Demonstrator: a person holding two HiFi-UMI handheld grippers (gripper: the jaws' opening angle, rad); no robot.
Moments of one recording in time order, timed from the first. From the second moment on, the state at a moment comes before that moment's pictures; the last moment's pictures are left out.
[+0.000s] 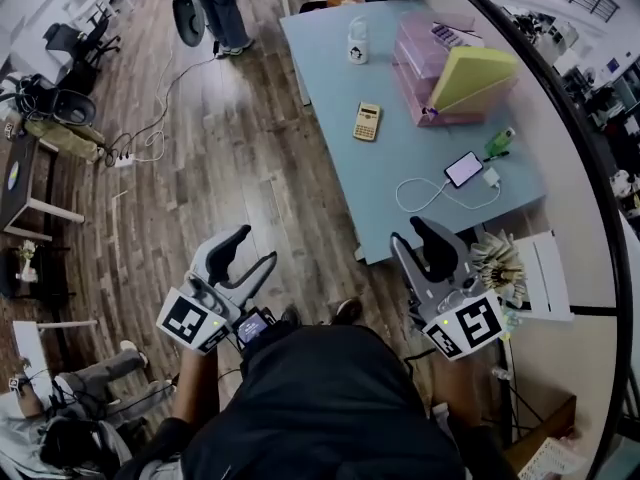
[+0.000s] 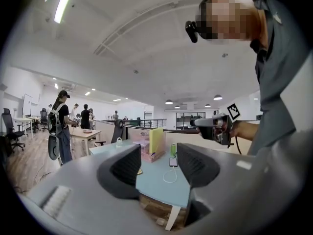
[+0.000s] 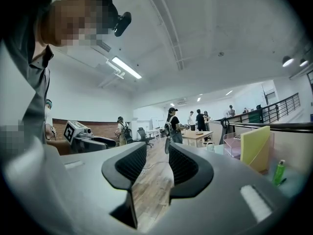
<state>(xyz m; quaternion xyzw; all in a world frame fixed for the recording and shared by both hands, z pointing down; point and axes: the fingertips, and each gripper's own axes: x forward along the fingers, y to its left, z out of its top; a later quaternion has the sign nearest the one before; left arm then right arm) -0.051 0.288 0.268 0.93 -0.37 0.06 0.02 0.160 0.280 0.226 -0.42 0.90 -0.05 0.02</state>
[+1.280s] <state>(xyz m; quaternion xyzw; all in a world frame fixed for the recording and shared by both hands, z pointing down) -0.065 0.103 0.261 0.98 -0.21 0.05 0.03 0.124 0.161 0.235 -0.56 0.83 -0.06 0.00</state>
